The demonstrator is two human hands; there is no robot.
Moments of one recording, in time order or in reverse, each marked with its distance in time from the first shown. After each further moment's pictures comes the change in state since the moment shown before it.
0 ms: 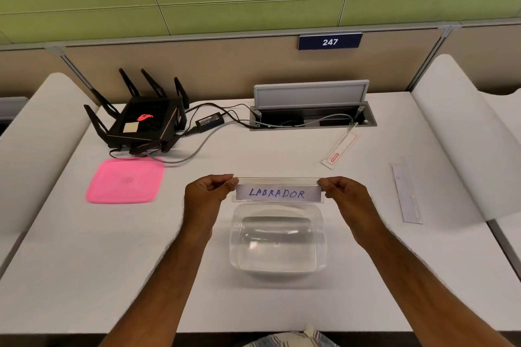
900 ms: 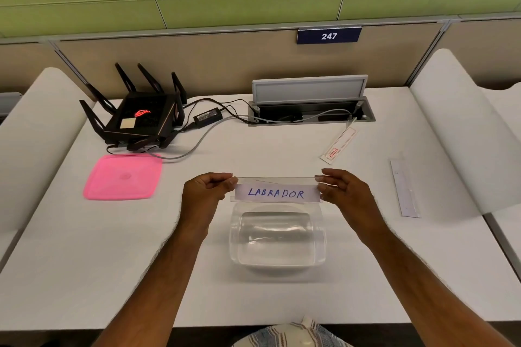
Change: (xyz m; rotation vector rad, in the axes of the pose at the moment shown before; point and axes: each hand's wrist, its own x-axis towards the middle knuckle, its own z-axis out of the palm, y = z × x) left_hand -0.002 0.001 -0.007 0.032 -0.042 -0.049; right_hand -0.003 0.013 -0.009 0.161 -0.128 -0.094
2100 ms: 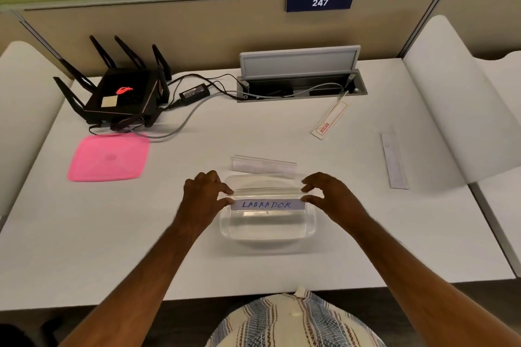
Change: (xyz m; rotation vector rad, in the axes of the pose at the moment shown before) left_hand -0.011 -0.056 -0.004 1.173 -0.223 0.417; right_hand -0.017 0.057 -0.011 -0.855 -0.207 -0.134
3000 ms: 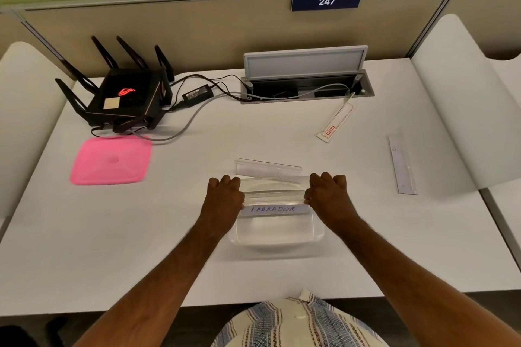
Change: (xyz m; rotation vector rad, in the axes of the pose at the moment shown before) left_hand 0.022 0.018 0.030 0.494 -0.158 0.186; right_hand 0.023 -0.013 0.023 -0.776 0.026 -0.092
